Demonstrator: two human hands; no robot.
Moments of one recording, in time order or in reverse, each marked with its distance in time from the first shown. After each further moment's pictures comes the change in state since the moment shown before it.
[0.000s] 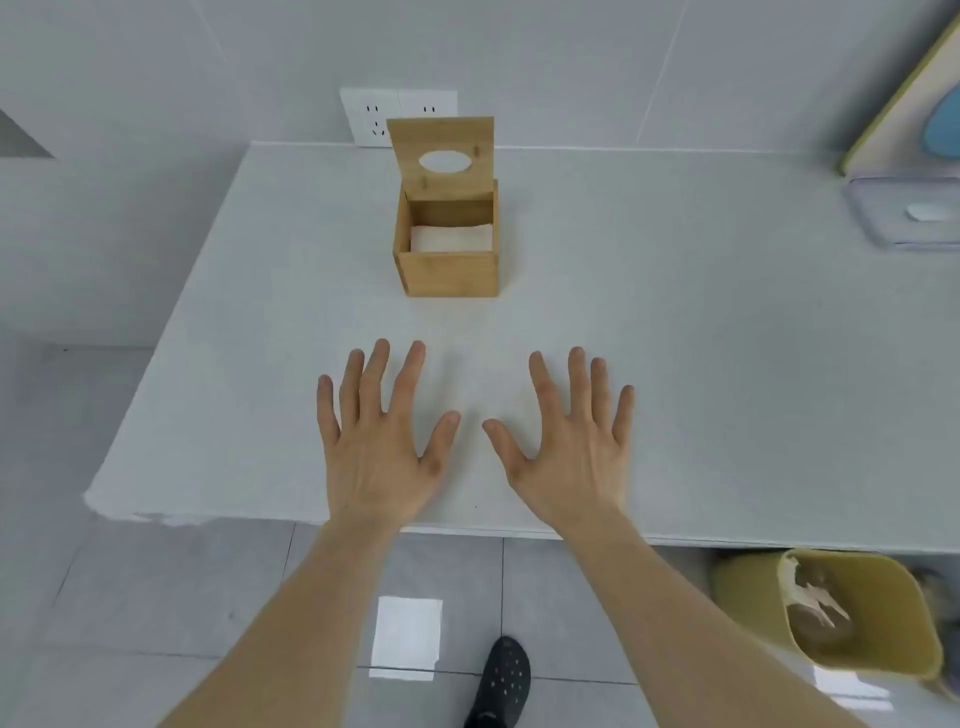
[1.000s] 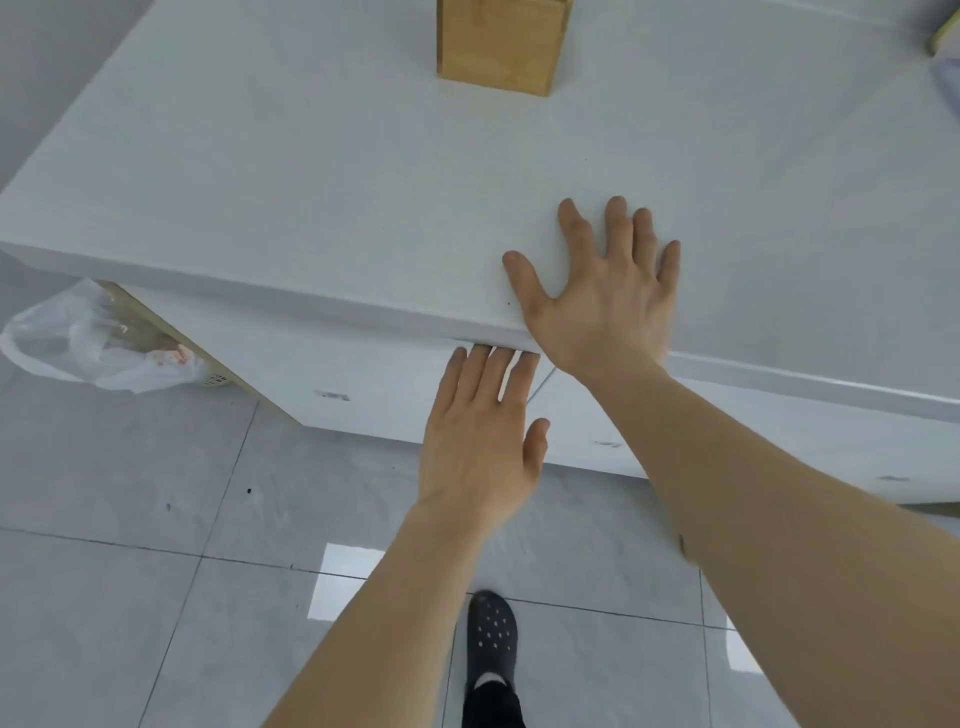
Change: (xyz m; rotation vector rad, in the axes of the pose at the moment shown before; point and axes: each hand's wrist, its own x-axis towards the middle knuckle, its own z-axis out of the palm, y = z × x) left_hand -0.158 0.040 0.100 -0.166 -0.087 0.186; right_hand -0.038 -0.001 0.055 -0.141 0.164 -0.032
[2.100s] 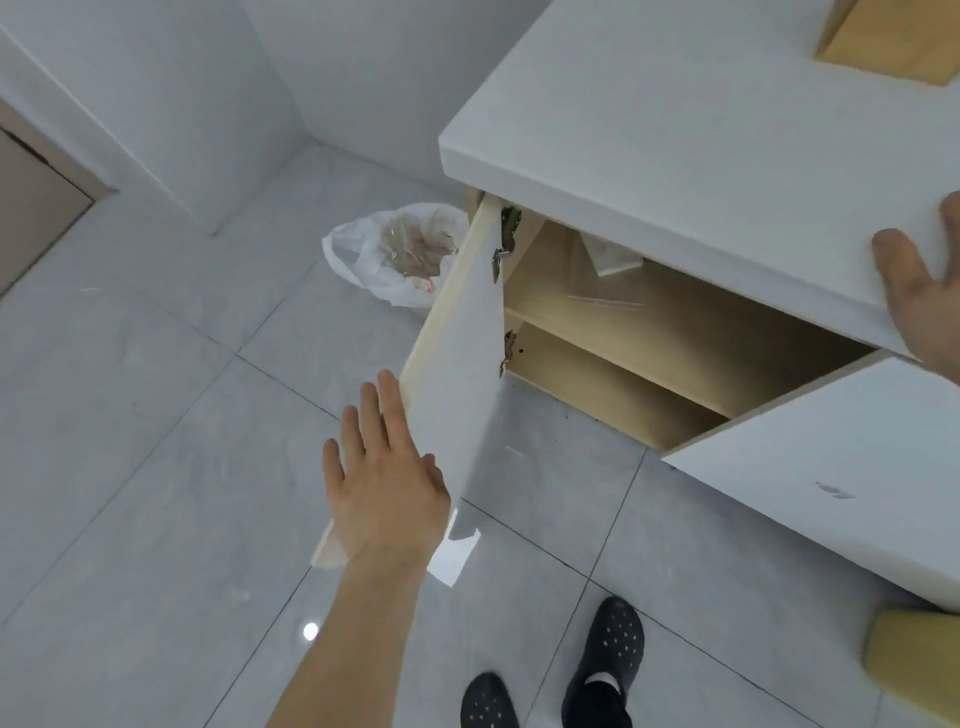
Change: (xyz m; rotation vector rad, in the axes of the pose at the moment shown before) left_hand -0.238 -0.169 -0.076 0.257 0.033 -0.948; right_hand 0.020 0.040 0.141 0.555 0.122 -0.023
